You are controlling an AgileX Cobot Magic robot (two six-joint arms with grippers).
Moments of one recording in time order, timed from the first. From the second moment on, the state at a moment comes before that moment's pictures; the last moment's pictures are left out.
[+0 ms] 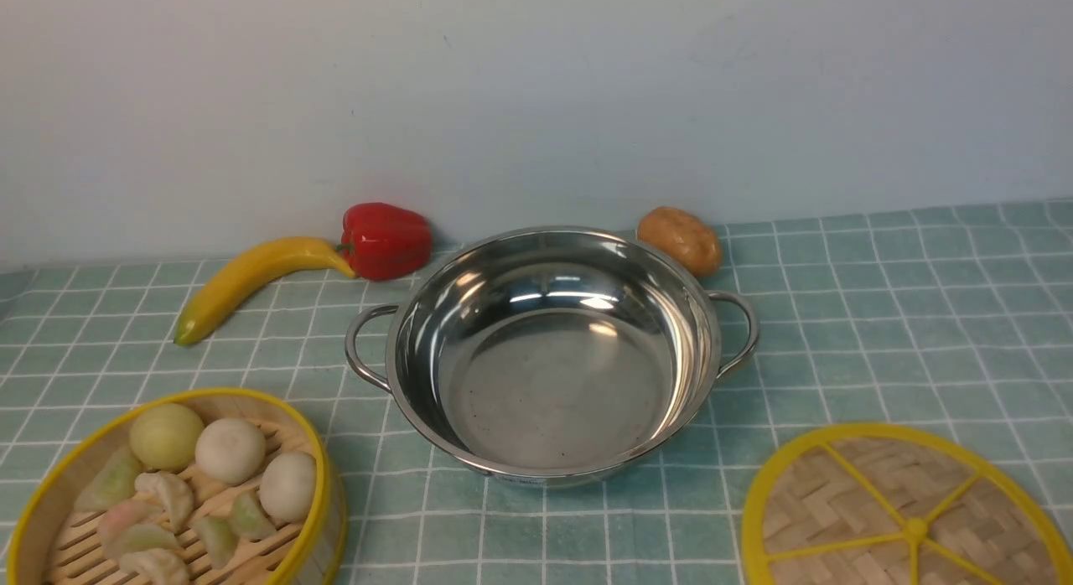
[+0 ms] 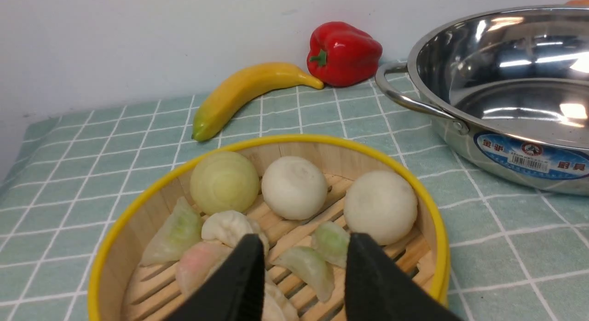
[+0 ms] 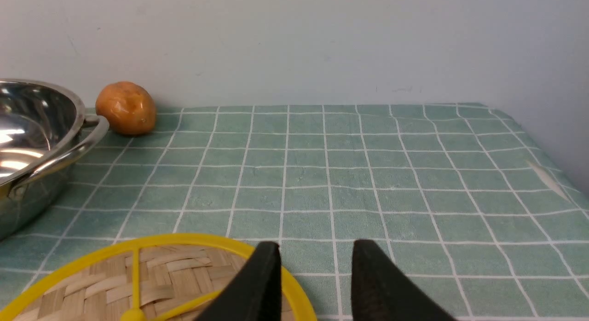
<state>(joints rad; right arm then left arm) -0.08 0.00 0.01 0.15 0.34 -0.06 -0.04 0.00 0.01 0.03 0.33 0.09</state>
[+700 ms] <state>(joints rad) -0.08 0.00 0.01 0.15 0.34 -0.06 -0.04 0.00 0.01 -0.20 -0.24 -0.10</state>
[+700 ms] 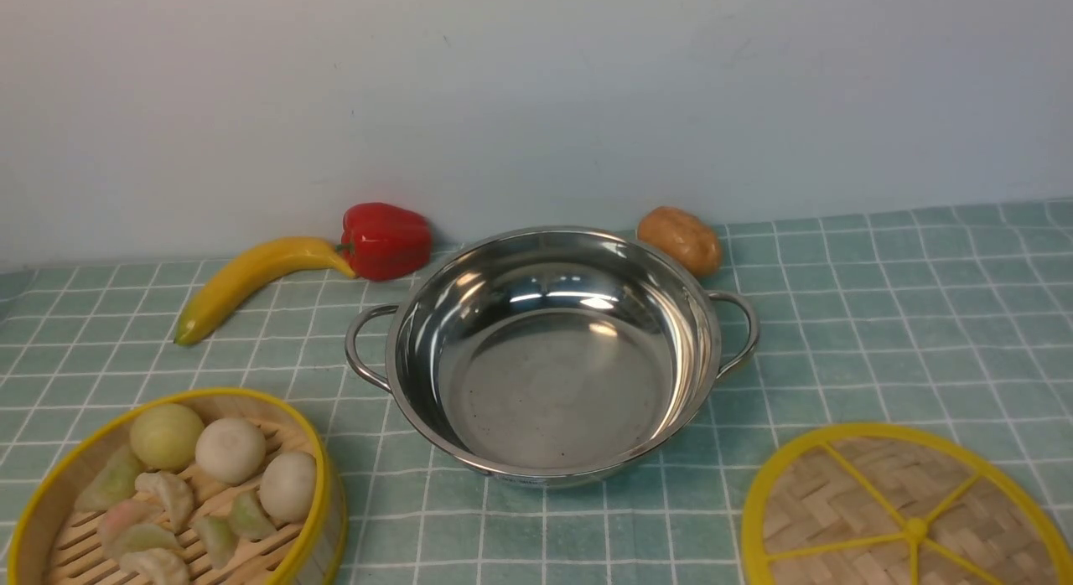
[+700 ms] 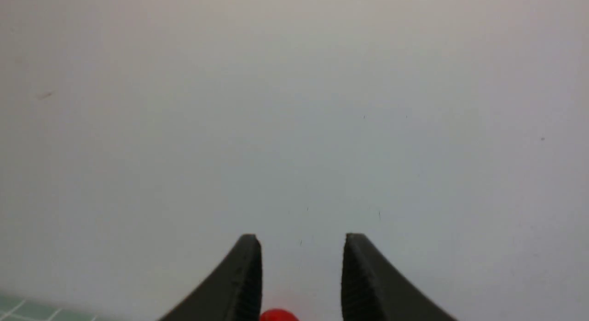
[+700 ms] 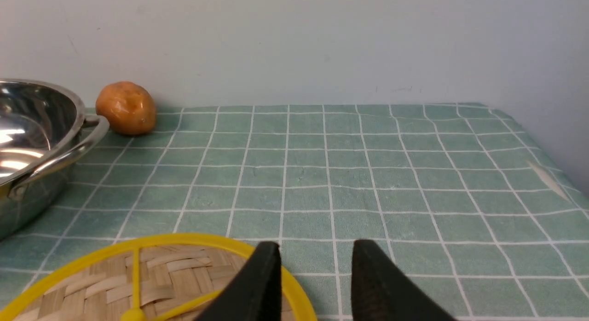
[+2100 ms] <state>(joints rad) -0.08 0.00 0.01 0.15 0.35 -0.06 -0.04 0.43 -0.66 -0.22 1.10 0.54</state>
